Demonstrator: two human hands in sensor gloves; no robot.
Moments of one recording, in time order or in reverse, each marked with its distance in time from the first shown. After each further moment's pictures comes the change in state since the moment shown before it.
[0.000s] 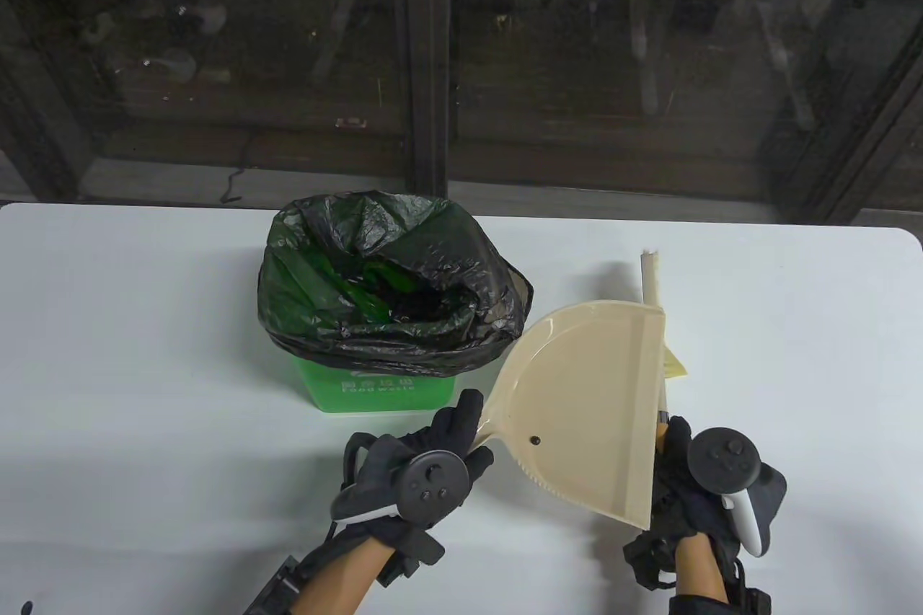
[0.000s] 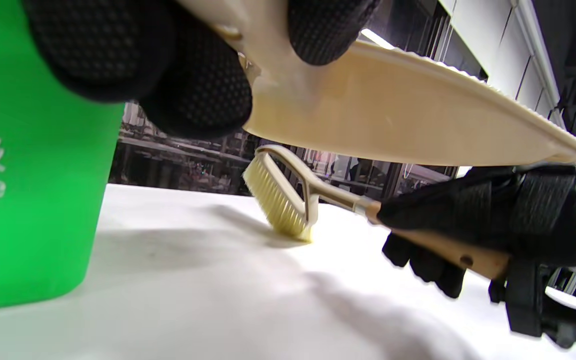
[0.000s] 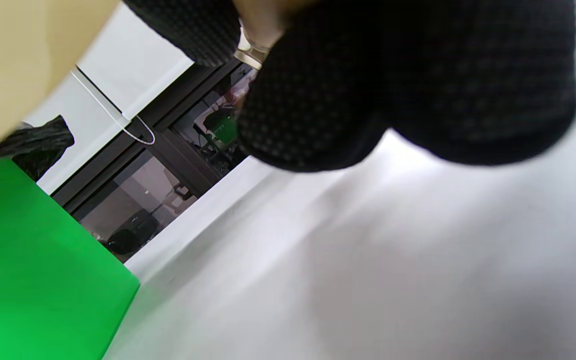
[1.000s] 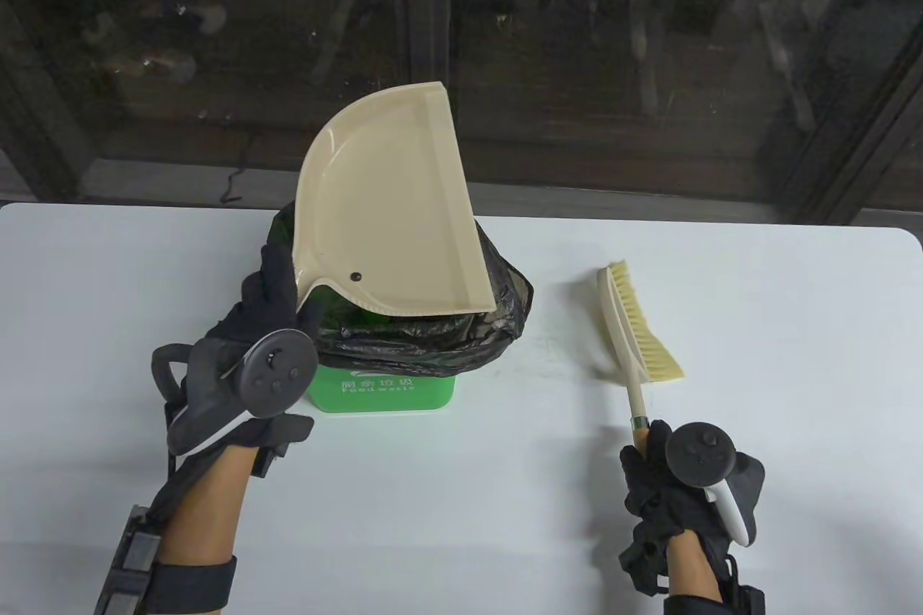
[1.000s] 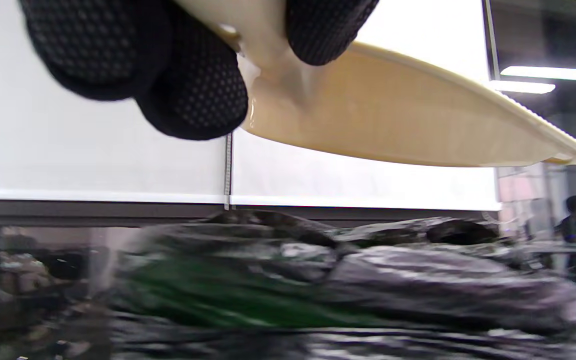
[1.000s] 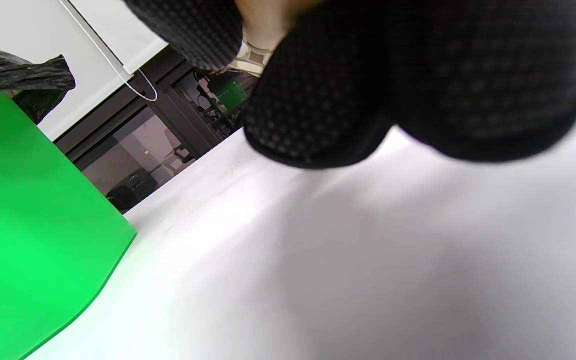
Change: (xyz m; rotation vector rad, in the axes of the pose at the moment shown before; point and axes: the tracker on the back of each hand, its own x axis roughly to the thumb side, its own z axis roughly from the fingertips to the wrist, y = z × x) left_hand -0.094 0.156 0.038 0.282 0.455 -0.378; right_hand 0.007 0.012 -0.003 0.088 -0.016 0.088
